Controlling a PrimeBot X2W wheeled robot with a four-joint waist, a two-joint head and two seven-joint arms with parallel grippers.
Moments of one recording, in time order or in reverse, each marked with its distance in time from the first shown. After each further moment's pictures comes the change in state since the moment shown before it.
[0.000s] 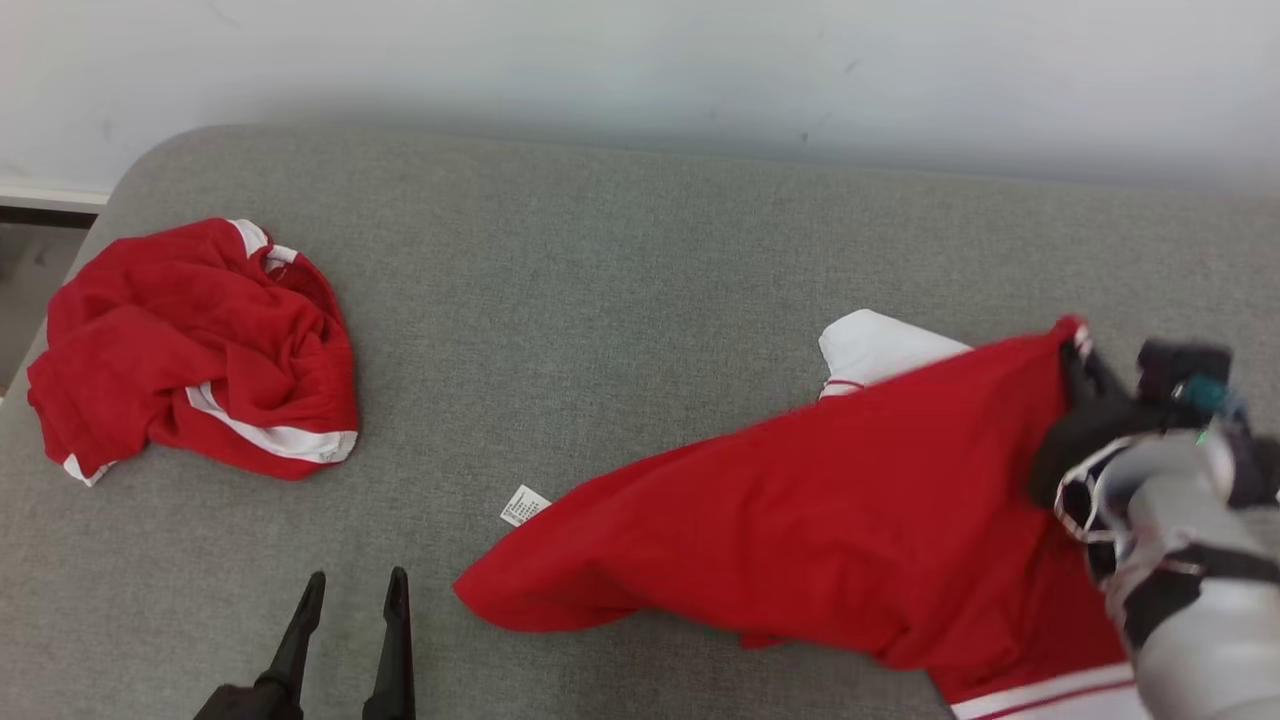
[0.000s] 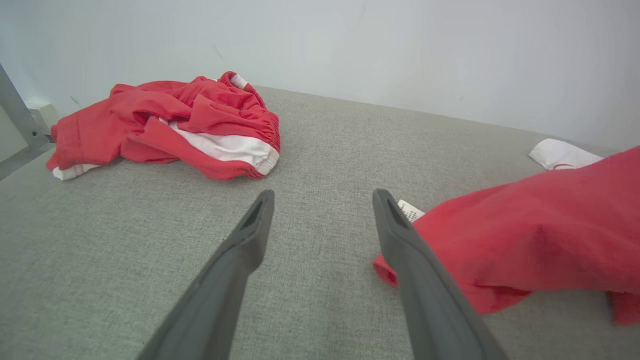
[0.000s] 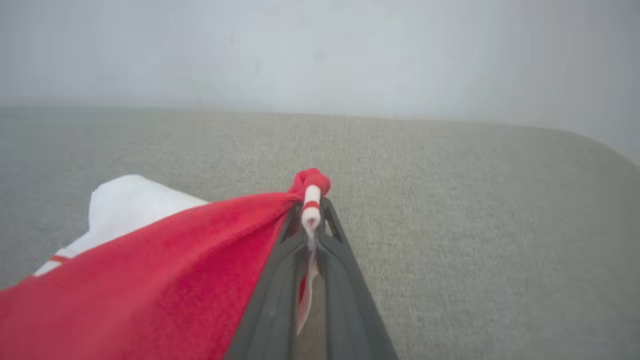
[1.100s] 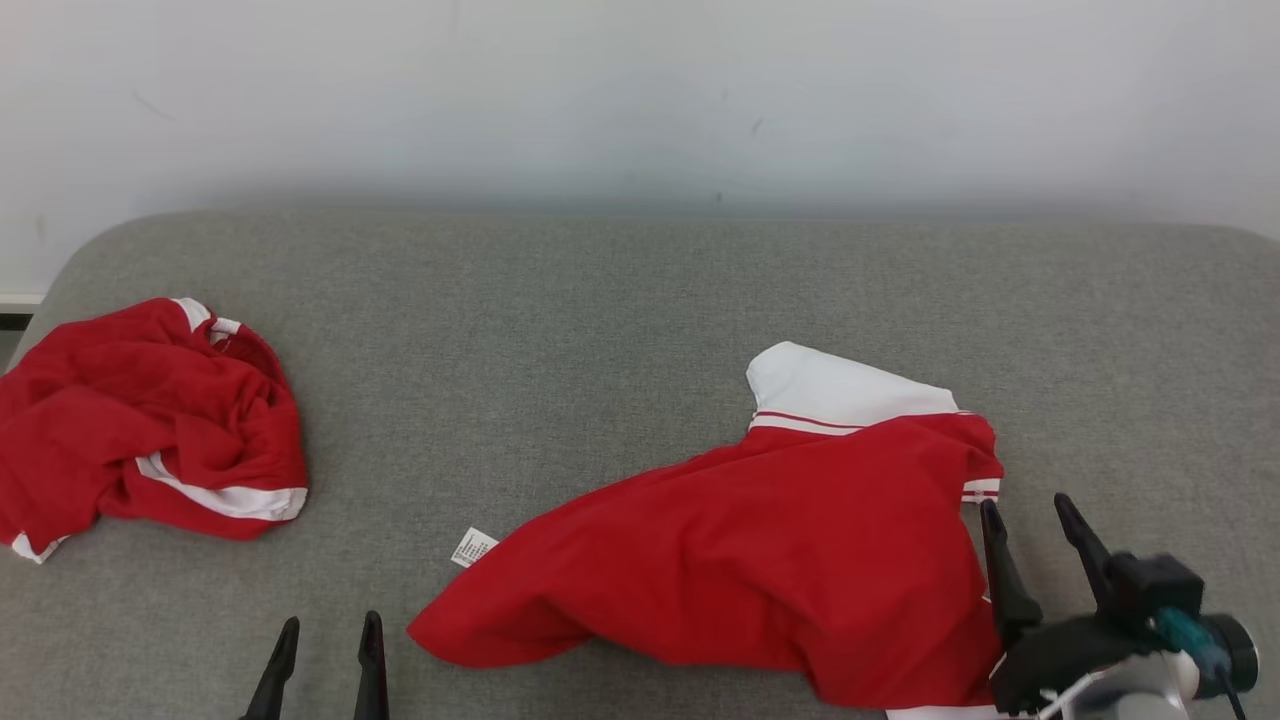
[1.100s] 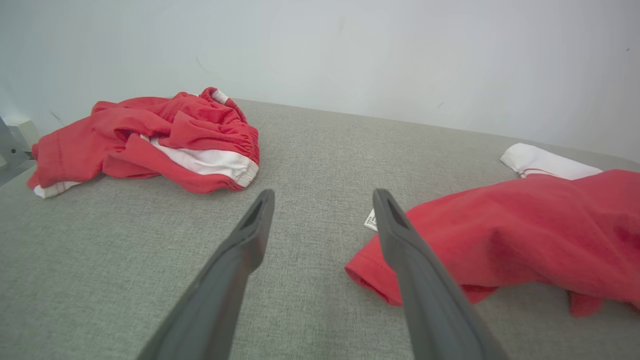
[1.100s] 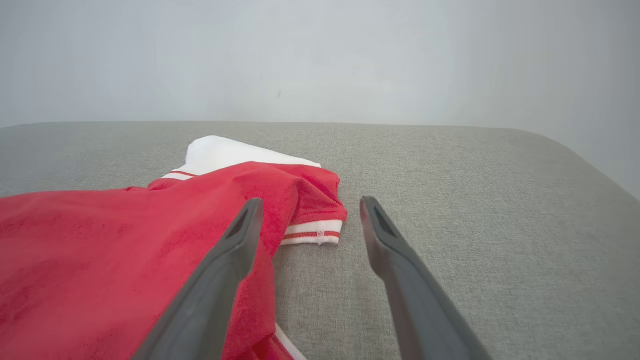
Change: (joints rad) left arm 0.068 0.000 0.042 -0.016 0.010 0.000 0.000; right arm 0.593 0.052 0.070 -0.698 0.088 0.000 -0.004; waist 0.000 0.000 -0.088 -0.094
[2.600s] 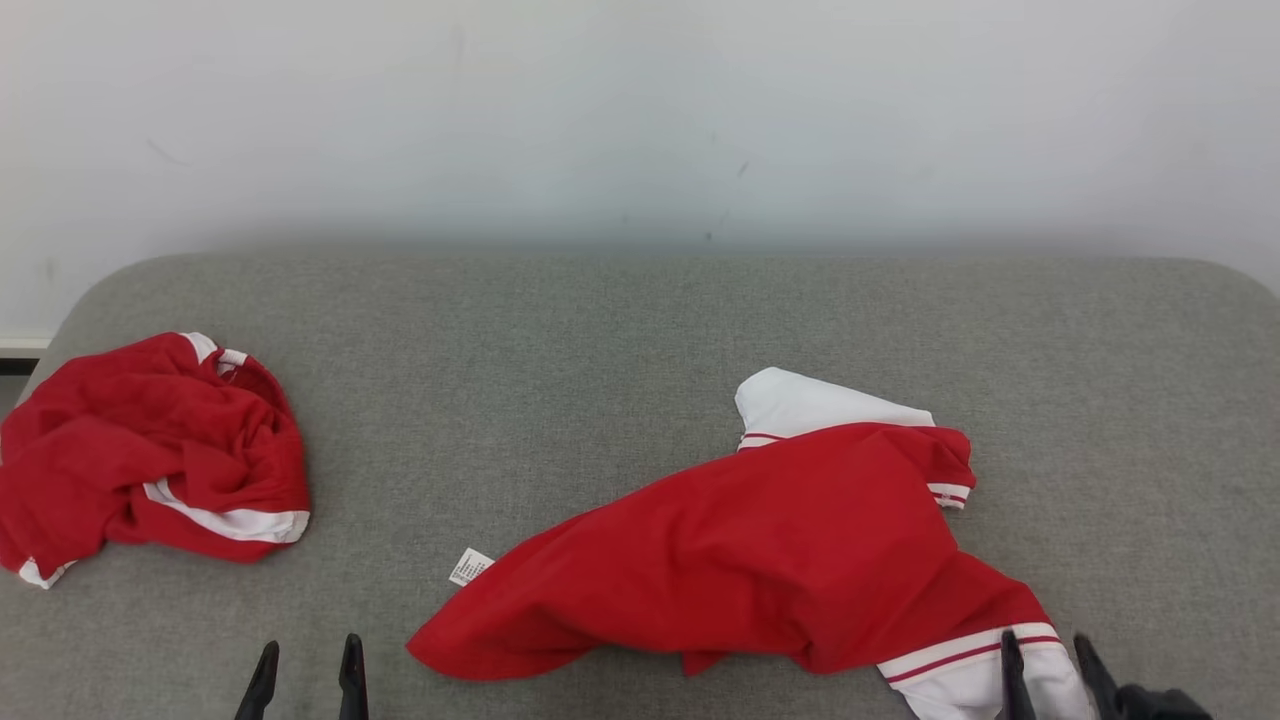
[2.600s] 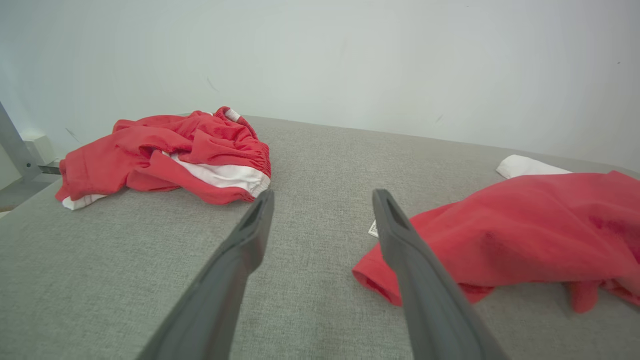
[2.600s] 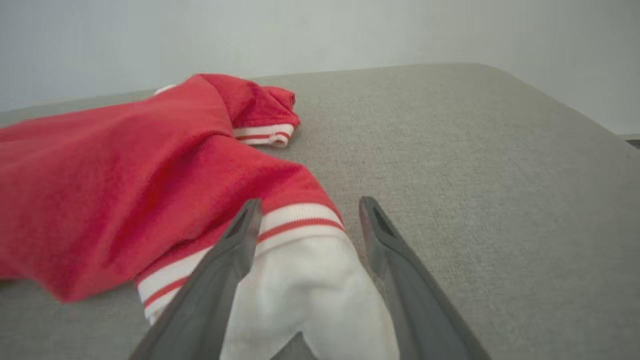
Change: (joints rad) left arm 0.044 0.013 0.018 -0.030 0.000 0.002 0.000; right arm 0.166 0.124 -0.142 -0.023 -0.062 0.000 0.000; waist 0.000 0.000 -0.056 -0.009
